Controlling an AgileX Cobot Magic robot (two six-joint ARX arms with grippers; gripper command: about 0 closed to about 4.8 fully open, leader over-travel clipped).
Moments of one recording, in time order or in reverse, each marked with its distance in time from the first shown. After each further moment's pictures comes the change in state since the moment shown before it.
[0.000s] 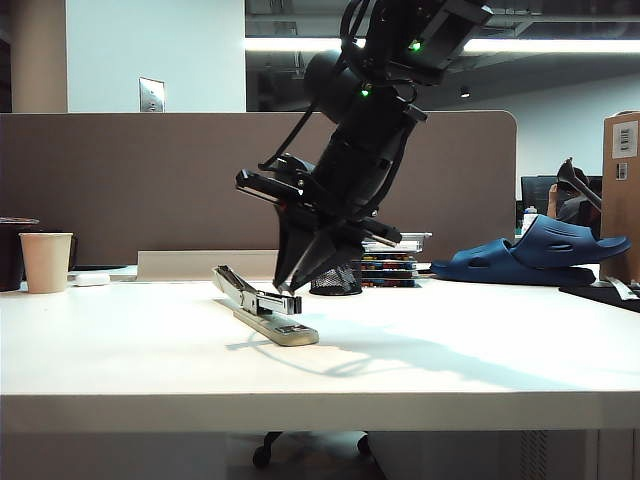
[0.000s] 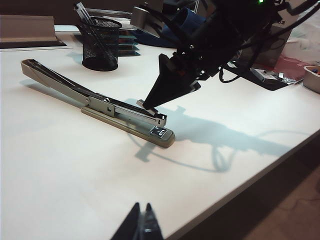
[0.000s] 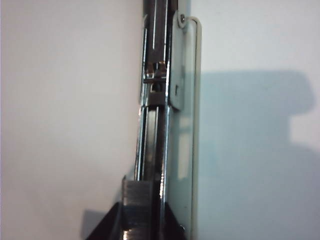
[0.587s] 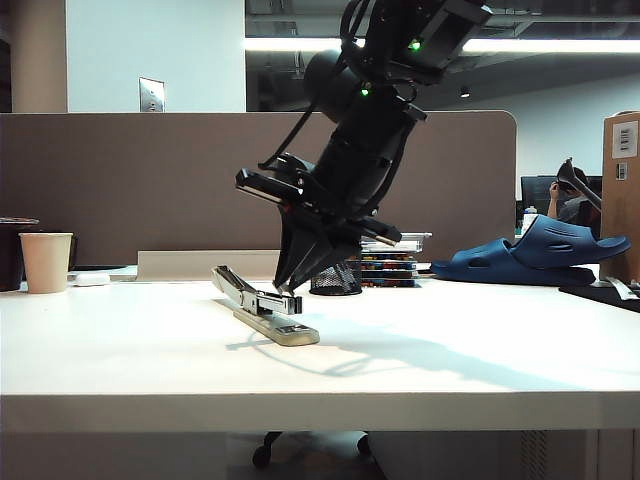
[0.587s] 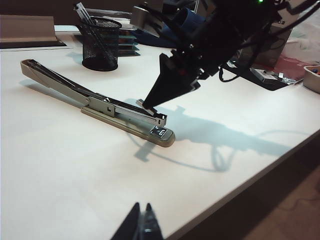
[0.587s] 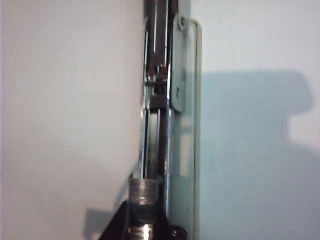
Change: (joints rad) left arm 0.000 0.000 0.000 0.000 0.000 0.000; right arm 0.000 0.000 0.010 -0.007 0.000 0.000
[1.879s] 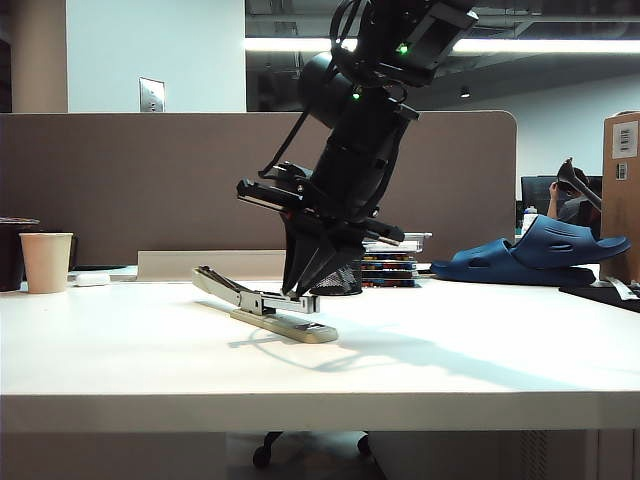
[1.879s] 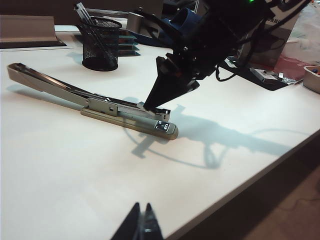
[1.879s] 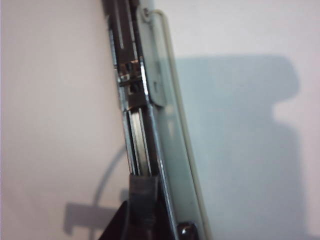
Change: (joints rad) left arm 0.000 0.000 0.000 0.000 0.000 0.000; right arm -0.008 0.042 0.072 -0.095 0.061 -0.006
